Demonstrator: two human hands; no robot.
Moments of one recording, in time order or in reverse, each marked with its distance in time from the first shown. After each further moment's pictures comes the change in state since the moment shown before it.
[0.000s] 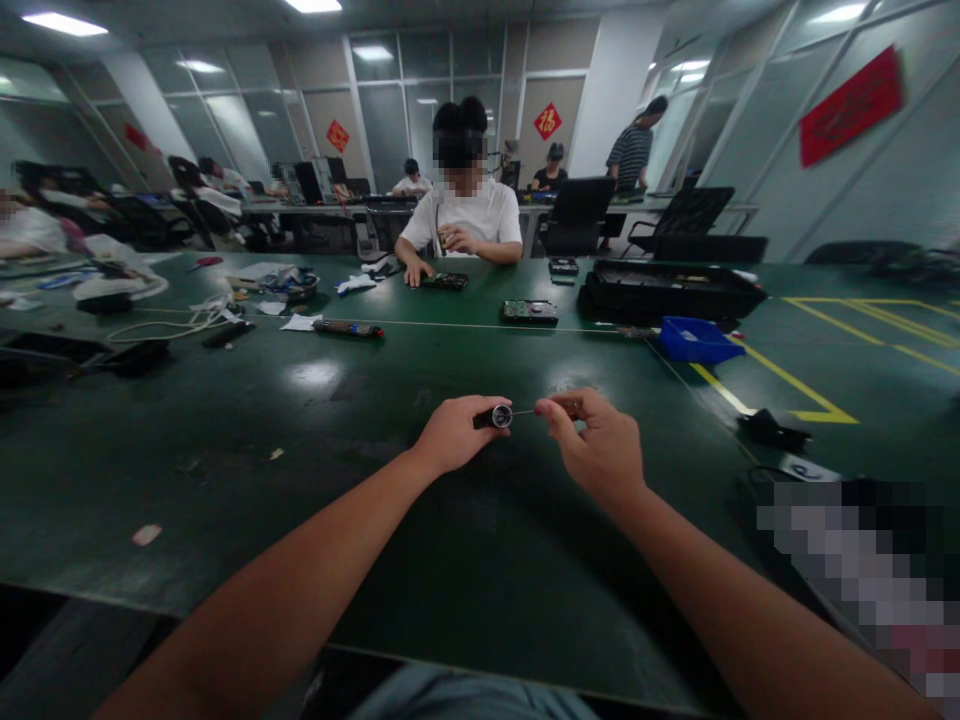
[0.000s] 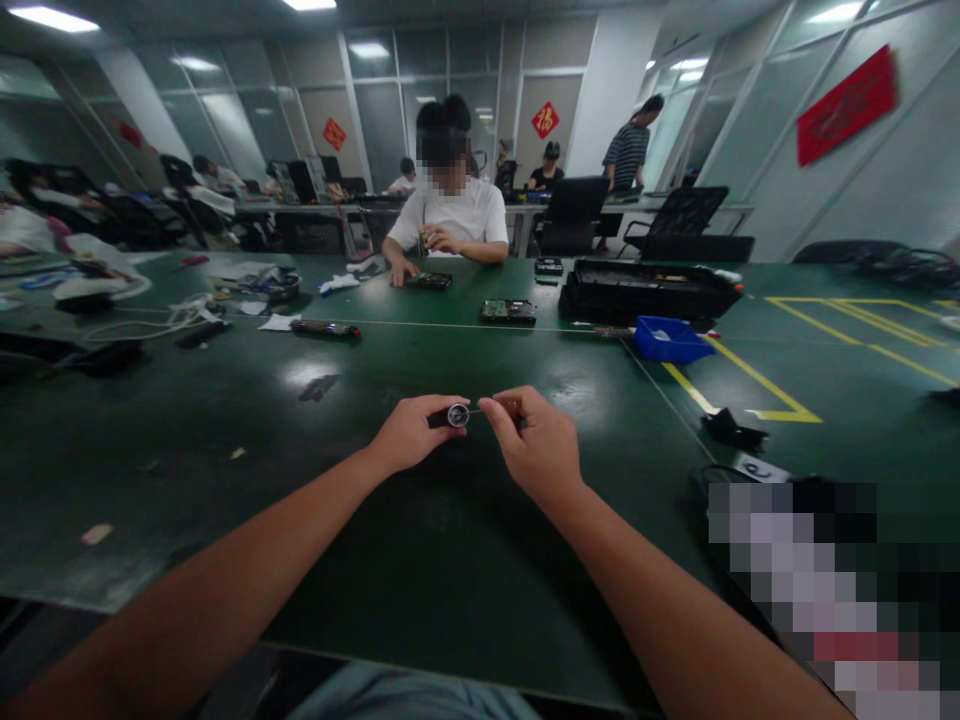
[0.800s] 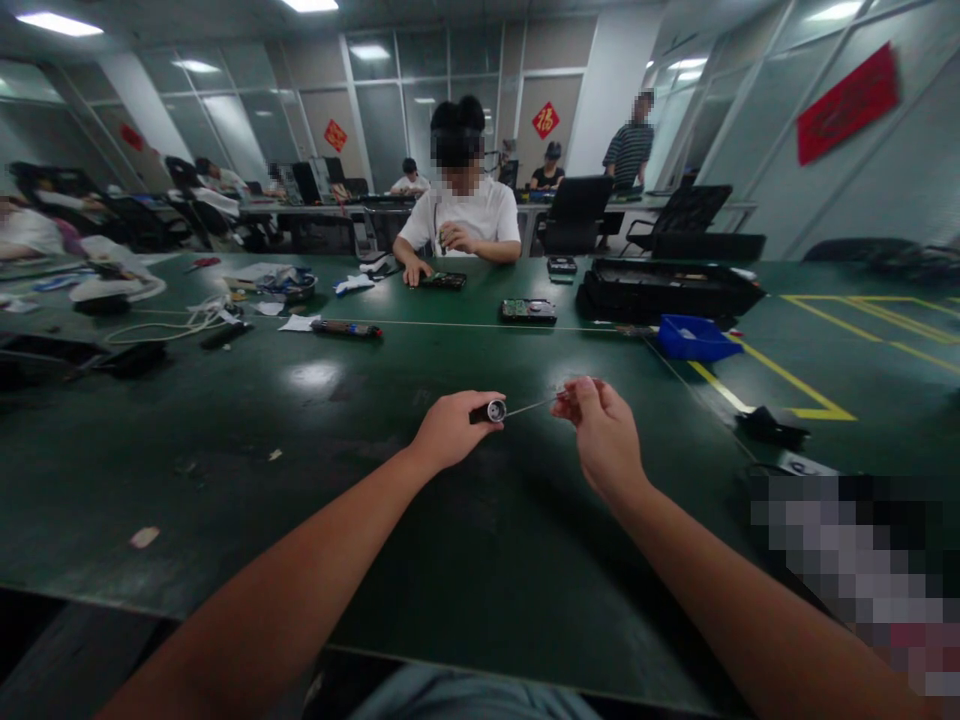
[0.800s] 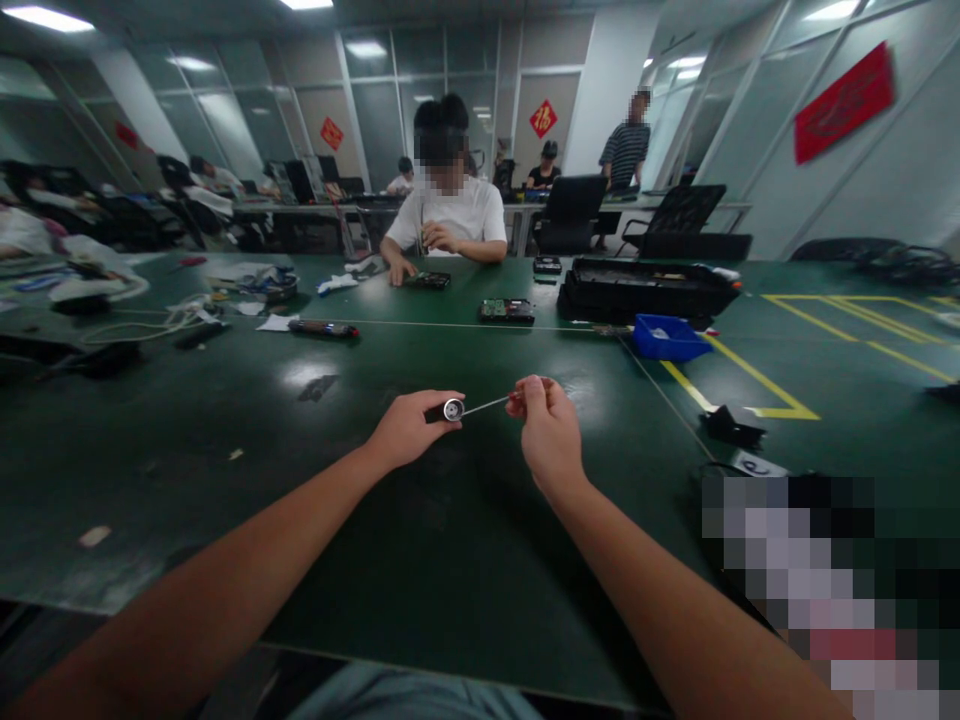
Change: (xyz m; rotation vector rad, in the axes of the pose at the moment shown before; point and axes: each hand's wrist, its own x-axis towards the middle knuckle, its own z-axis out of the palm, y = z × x) left_hand 0.003 -0.001 -0.003 0.077 0.015 -0.023; right_hand 0.010 0.031 0.022 0.663 0.156 0.394
